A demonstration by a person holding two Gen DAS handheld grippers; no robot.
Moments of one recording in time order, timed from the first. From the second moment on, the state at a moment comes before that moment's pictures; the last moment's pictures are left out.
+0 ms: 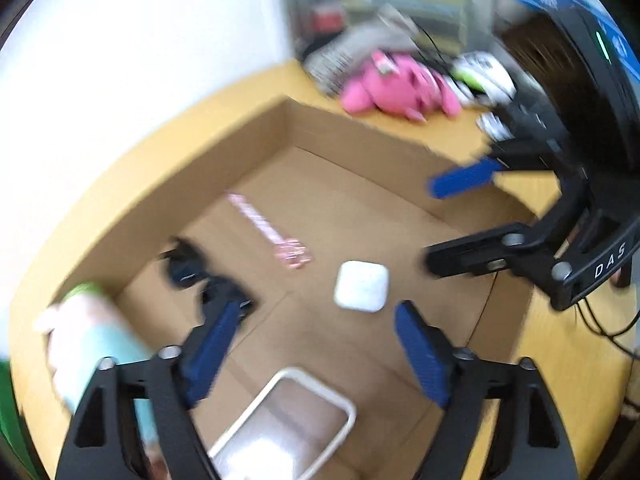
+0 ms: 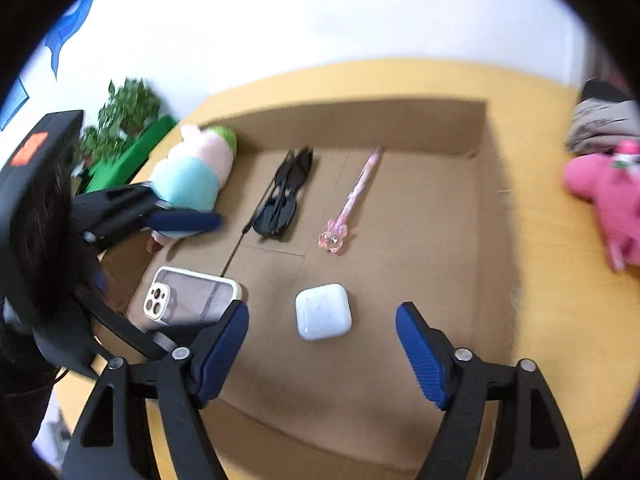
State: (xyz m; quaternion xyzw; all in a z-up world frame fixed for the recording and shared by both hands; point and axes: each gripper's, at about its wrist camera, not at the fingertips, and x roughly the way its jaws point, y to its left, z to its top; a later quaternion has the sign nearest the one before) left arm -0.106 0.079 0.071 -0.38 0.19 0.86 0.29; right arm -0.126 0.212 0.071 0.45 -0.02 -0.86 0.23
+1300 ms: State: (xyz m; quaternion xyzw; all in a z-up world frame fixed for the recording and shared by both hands) left arm -0.011 -0.027 -0.003 -0.26 -0.04 0.96 -0.02; right arm -0.031 0.171 0.020 0.26 0.02 -0.96 0.12
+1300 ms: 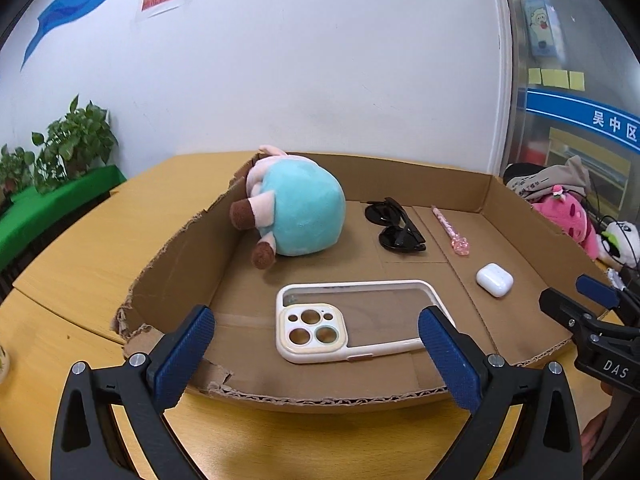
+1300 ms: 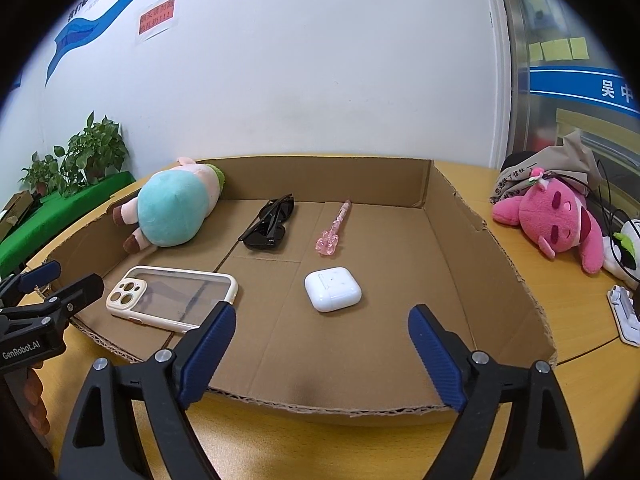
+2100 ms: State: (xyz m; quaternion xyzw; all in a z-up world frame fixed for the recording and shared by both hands) left arm 0.017 0.003 0.004 -0.22 0.04 0.98 0.00; right arm -0.029 0.162 0.019 0.26 0.02 -0.96 0.10
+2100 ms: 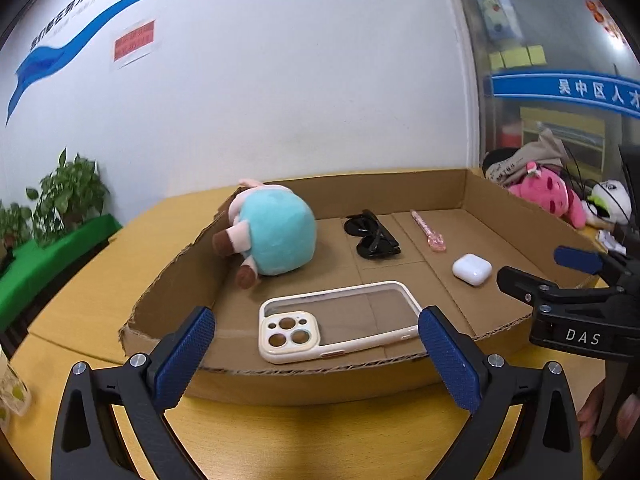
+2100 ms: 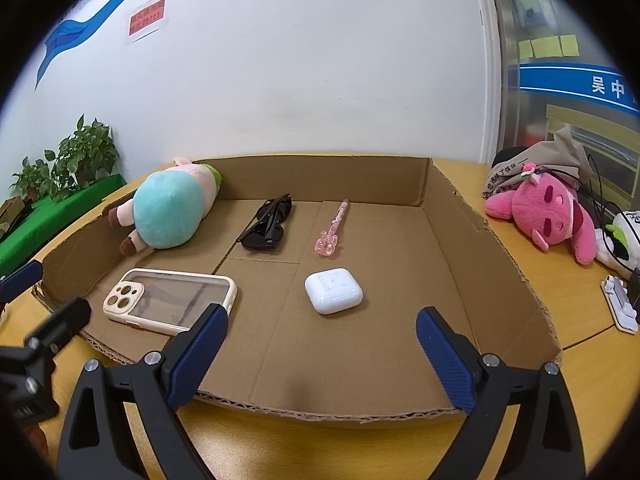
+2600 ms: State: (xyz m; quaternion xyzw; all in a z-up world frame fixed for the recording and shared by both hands) left arm 0.013 -0.003 0.003 -0.23 0.01 0.97 0.01; right arm -0.030 0.168 0.020 0.27 0.02 -0.96 0.10
